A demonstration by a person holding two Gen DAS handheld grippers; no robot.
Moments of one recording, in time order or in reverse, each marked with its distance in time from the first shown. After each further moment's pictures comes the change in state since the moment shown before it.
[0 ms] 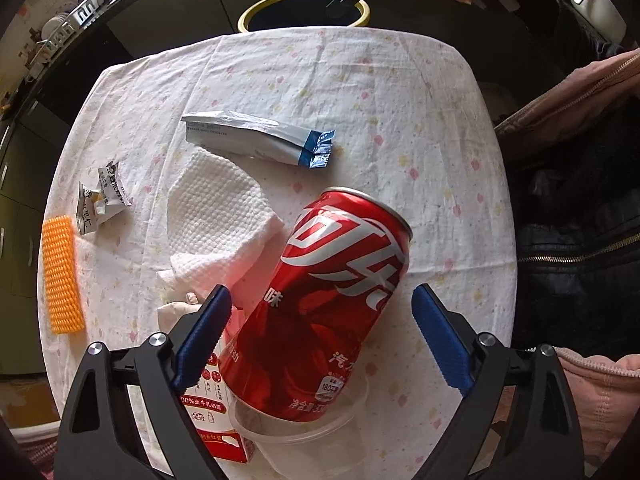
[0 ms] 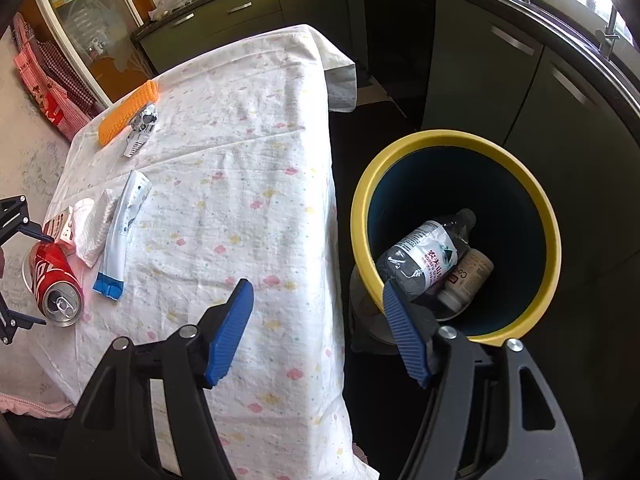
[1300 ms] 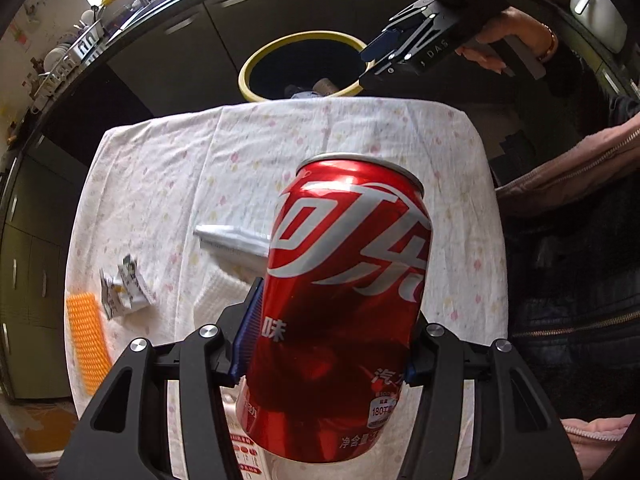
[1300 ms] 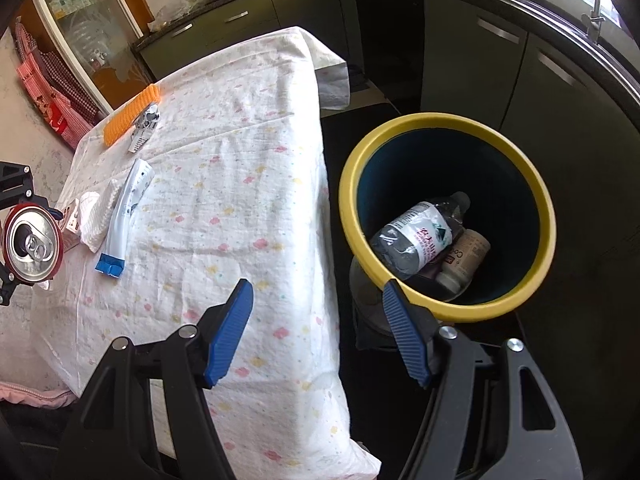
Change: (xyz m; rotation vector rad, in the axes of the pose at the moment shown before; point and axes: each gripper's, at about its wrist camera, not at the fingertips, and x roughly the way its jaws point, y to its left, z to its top) left arm -0.021 0.002 0.091 0.038 -0.087 0.042; right arm -0.019 -0.025 -0.036 0.051 -0.056 -0.002
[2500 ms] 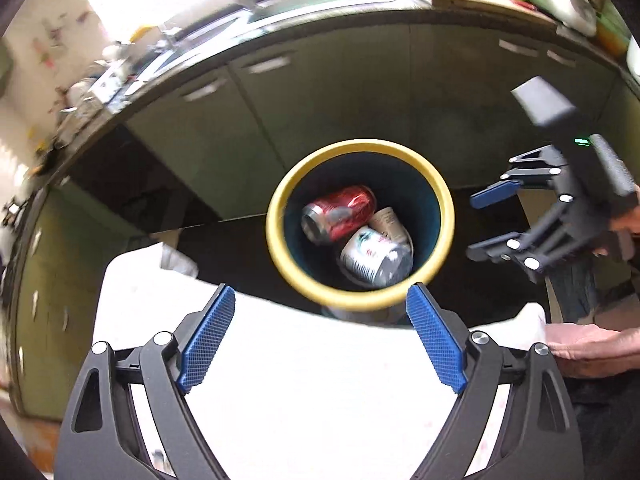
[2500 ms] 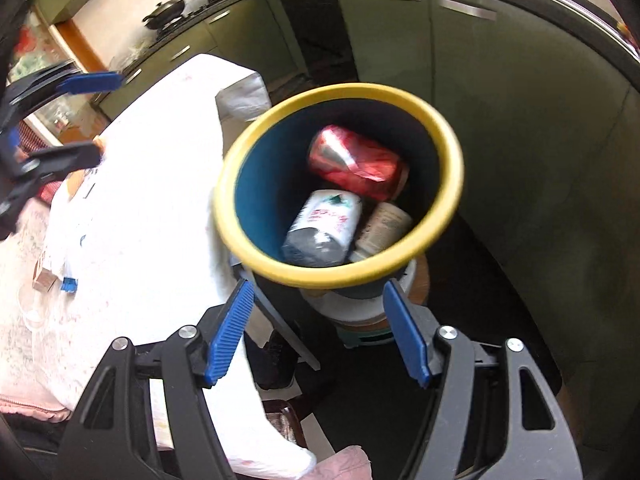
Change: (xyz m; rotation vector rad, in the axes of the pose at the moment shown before) left arm 0.055 0.021 0.200 -0.105 -0.159 0.170; right arm 0.007 -0.093 -0.032 0.178 -0.025 0.009
